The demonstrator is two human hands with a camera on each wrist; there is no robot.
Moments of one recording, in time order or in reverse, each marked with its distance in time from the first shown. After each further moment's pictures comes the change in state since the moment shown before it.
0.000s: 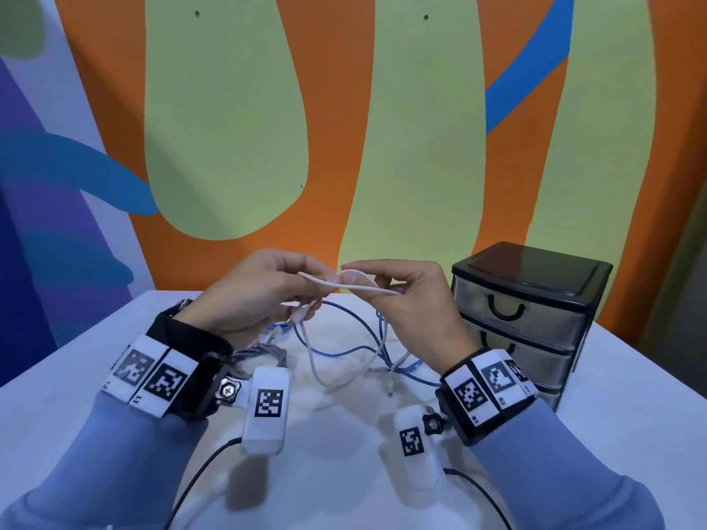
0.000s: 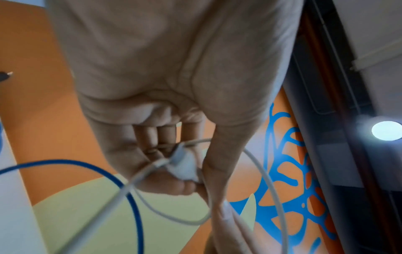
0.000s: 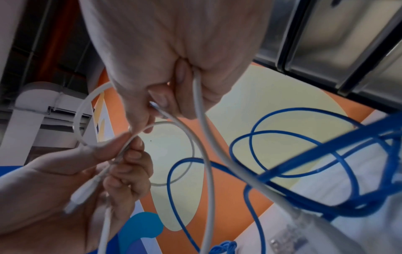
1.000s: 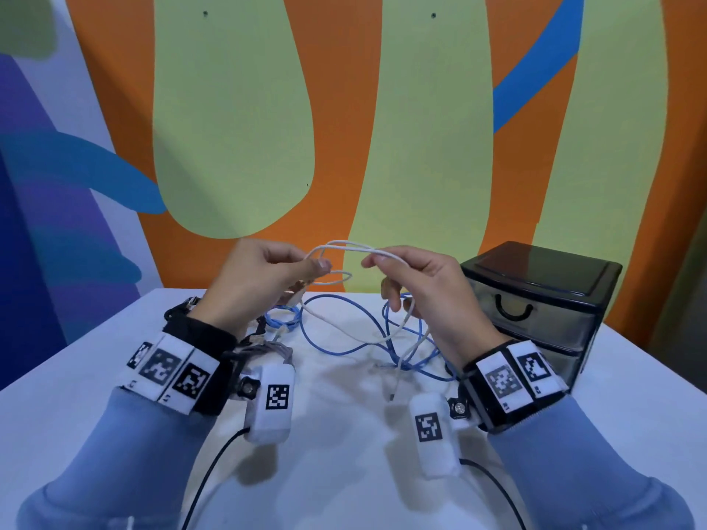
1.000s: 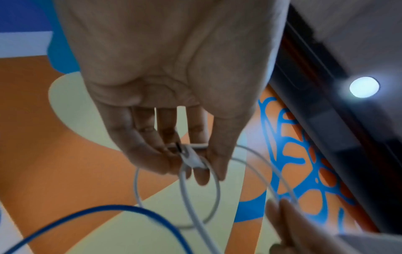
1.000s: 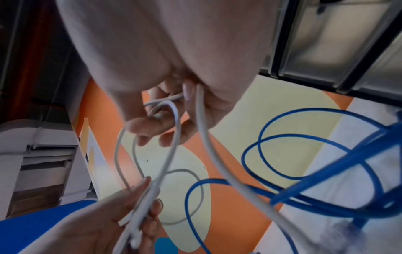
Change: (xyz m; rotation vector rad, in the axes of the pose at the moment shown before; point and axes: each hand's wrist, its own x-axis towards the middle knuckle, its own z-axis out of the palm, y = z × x) left_hand 0.000 0.000 -0.005 0.203 0.326 0.117; right_hand 0.004 -0.014 -0.017 0.113 -0.043 0.153
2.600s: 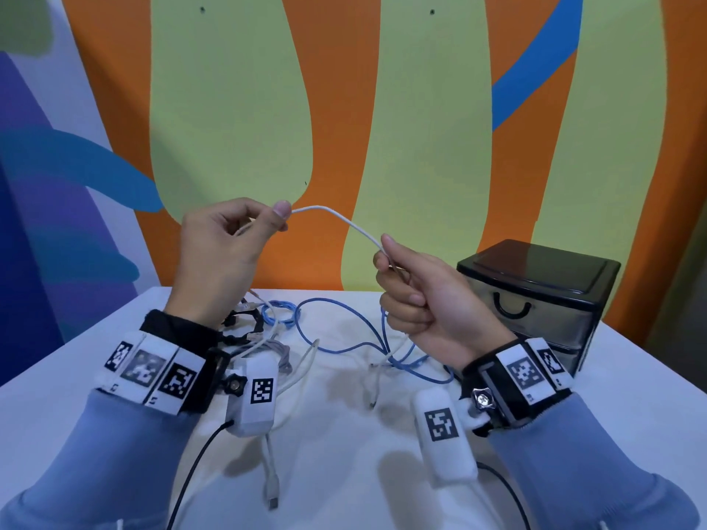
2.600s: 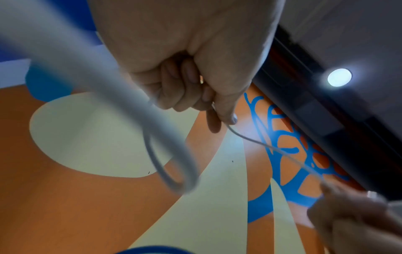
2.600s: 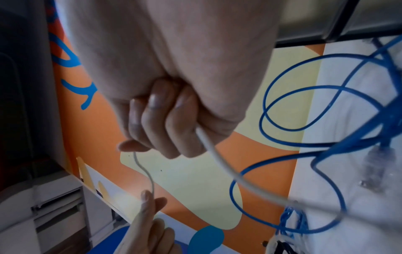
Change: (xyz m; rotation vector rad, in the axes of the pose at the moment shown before) left_hand 0.002 0.005 -0.018 0.040 0.303 0.434; right_hand -0.003 -0.012 0.001 0.518 -0.266 0.298
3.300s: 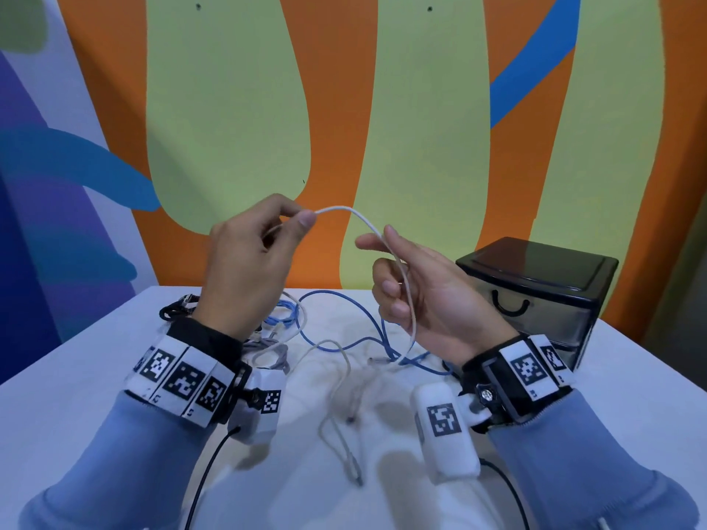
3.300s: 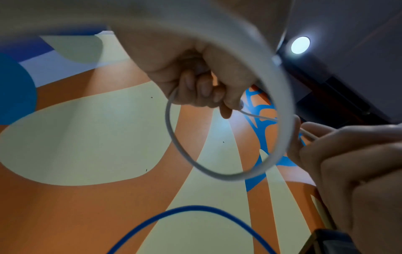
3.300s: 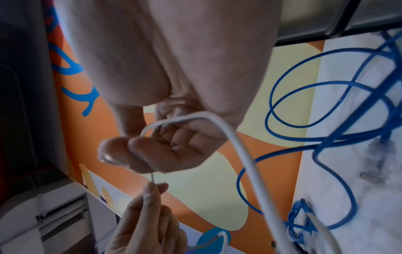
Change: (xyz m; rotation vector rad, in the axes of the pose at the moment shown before) left_hand -0.010 0.002 0.021 0.200 -0.047 0.187; right_hand -0.004 -0.005 0.007 -0.018 0.029 -0.039
